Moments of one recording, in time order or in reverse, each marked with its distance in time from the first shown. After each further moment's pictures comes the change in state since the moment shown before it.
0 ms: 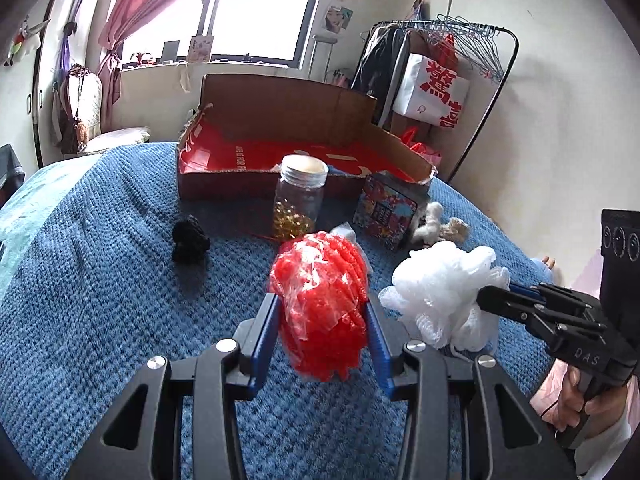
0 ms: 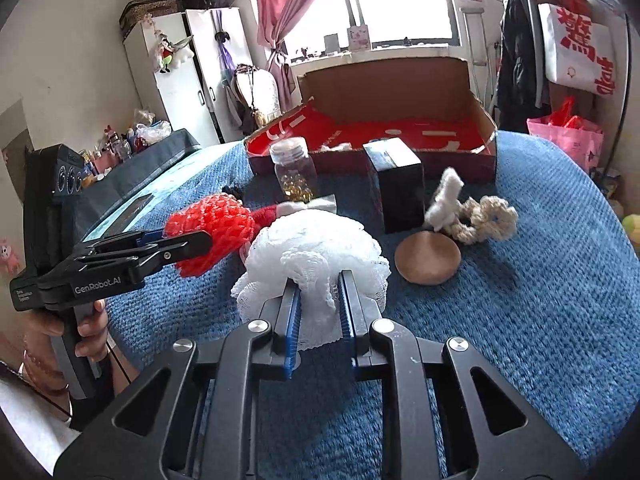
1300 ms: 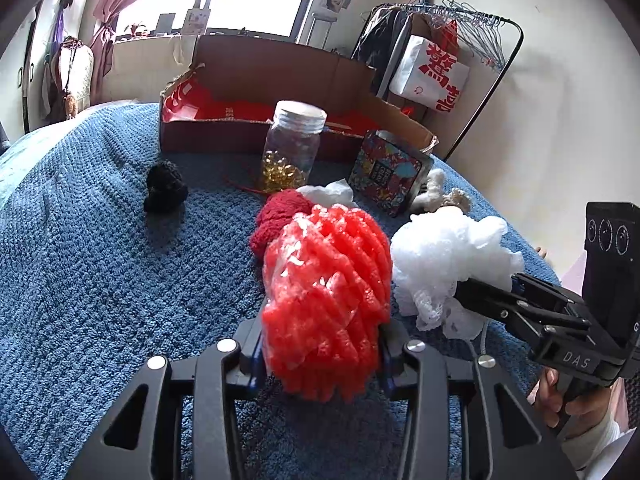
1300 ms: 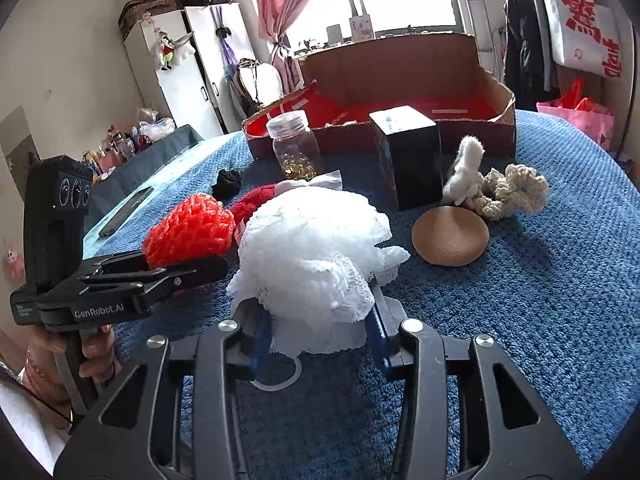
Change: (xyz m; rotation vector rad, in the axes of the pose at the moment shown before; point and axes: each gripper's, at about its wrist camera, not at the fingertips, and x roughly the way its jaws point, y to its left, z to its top) left arm 0.027 0.003 -0.022 -0.042 0.068 -0.052; right arm 0.027 -0.006 -0.017 0.023 0.019 0.039
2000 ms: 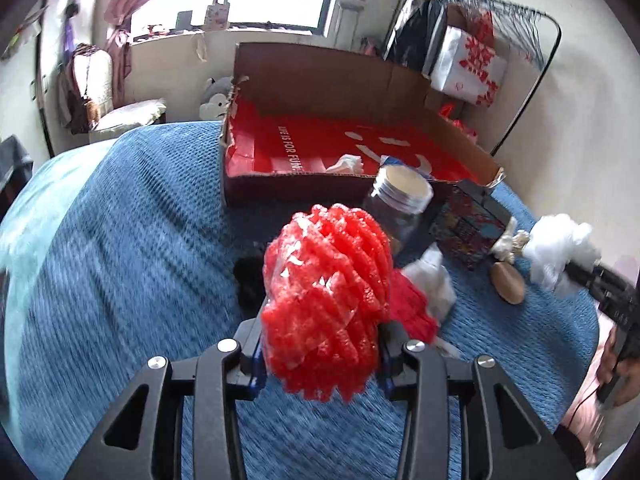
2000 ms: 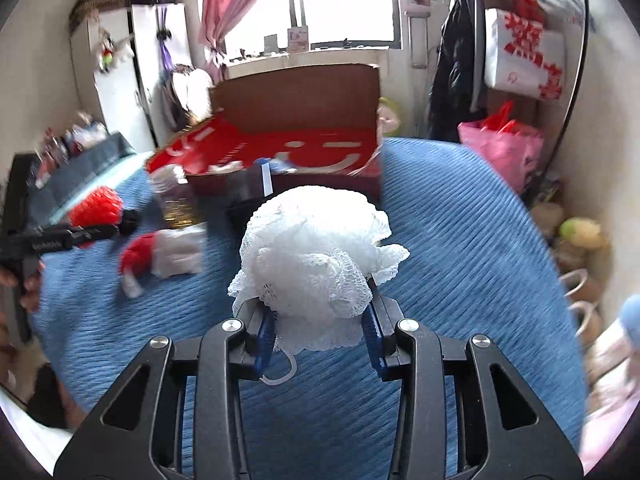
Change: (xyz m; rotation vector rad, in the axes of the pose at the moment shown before) left arm 0.016 0.054 0.084 0.028 0.096 0.137; right arm -0.042 -0.066 0.046 -0.004 -0.018 -0.282
